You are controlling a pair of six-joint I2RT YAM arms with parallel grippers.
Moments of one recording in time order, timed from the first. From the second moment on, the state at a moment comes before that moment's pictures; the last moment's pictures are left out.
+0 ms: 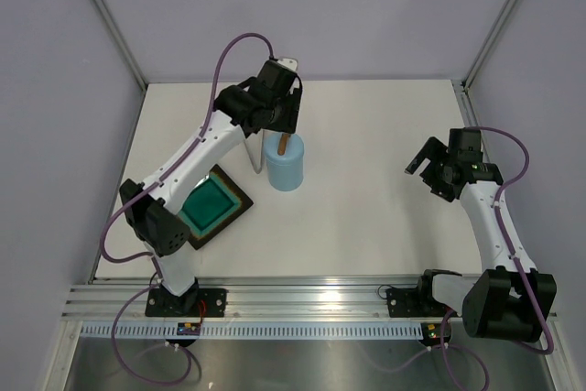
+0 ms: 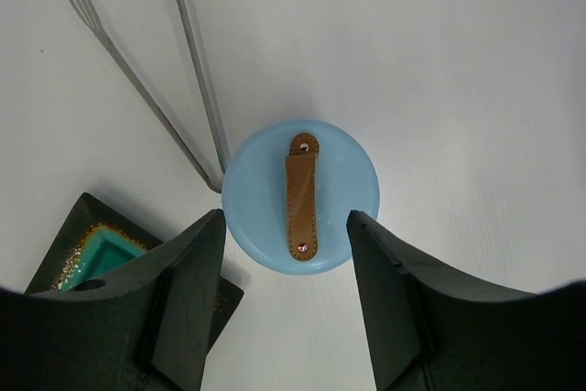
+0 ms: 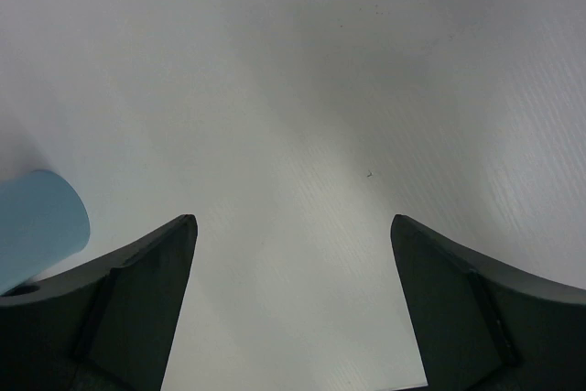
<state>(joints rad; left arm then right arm) -0.67 1.78 1.95 -0.97 -0.29 -0.30 -0.09 1.14 0.93 -0.70 -0.05 0.57</state>
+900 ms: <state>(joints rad) -0.64 1.74 1.88 -0.94 -0.26 -0.35 -0.09 1.14 0.93 -0.70 -0.05 0.56</state>
